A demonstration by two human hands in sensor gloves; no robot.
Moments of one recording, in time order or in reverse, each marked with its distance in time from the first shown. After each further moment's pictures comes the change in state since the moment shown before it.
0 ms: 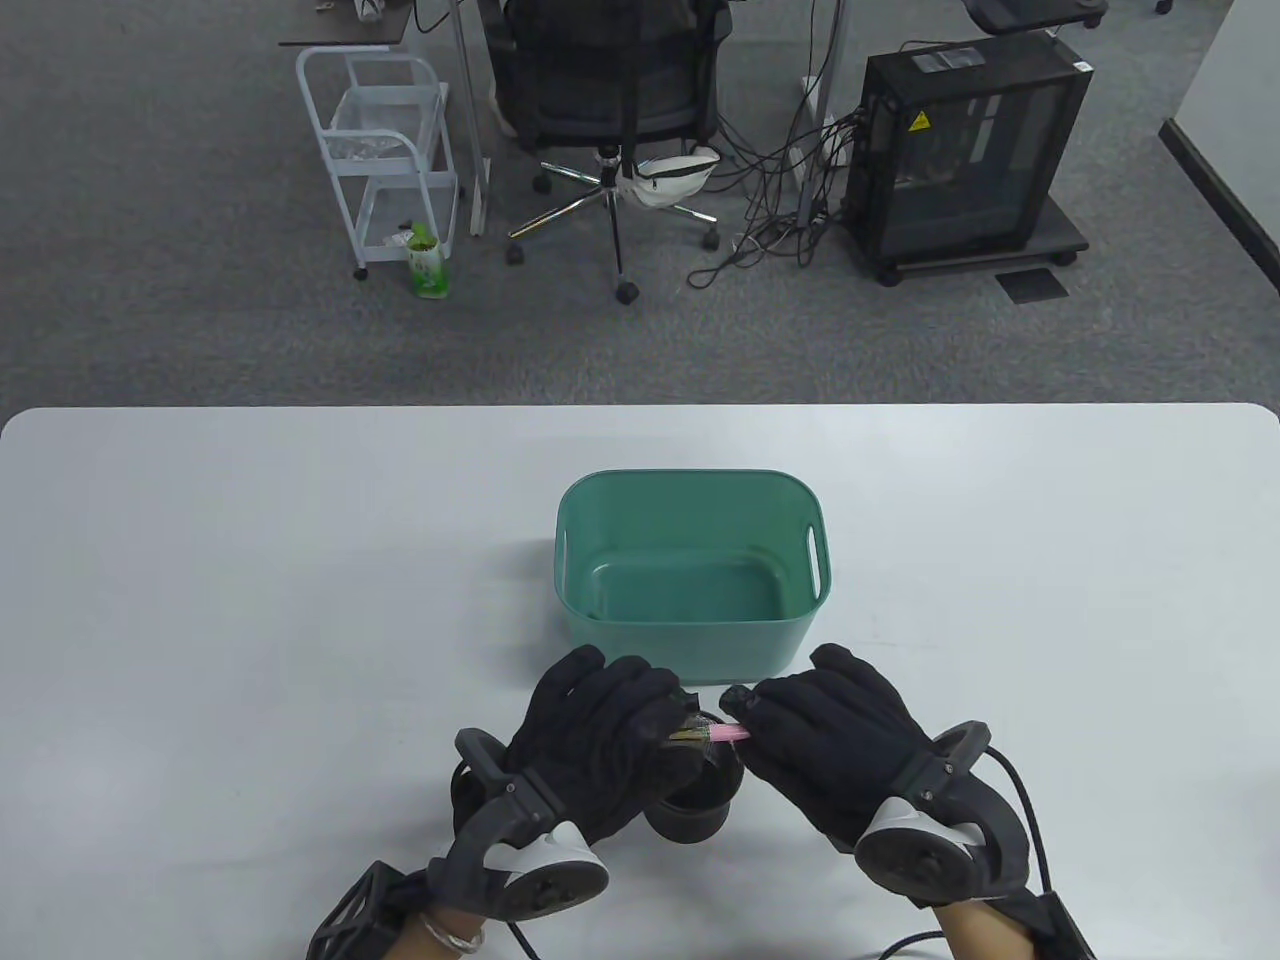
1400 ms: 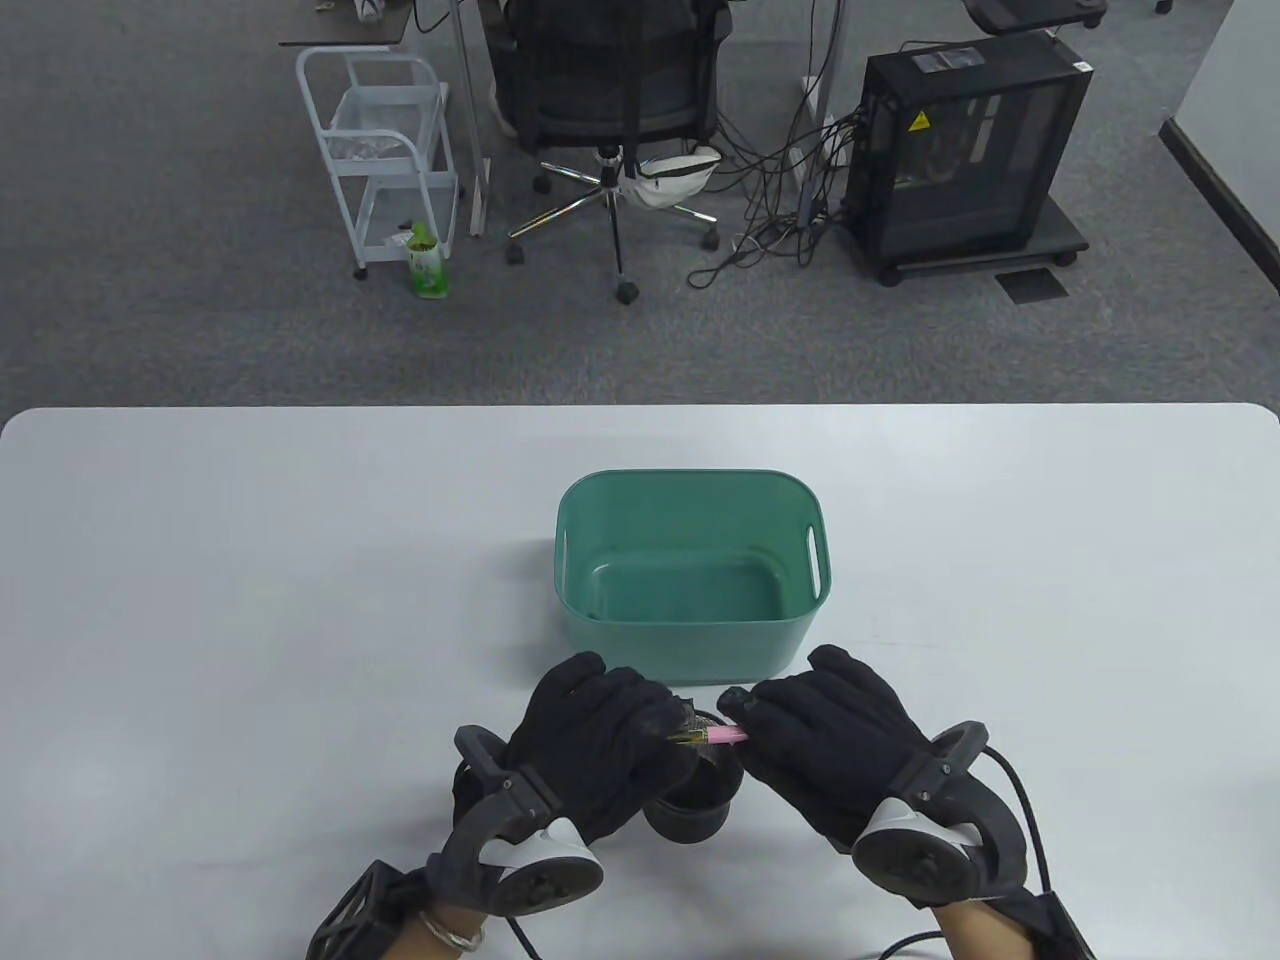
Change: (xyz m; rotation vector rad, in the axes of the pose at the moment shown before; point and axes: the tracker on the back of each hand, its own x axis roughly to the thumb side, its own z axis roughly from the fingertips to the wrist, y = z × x) left_hand -0.002 -0.002 0.001 0.012 -0.003 0.031; right_hand 0.000 0.001 0.000 0.005 -0.005 0.002
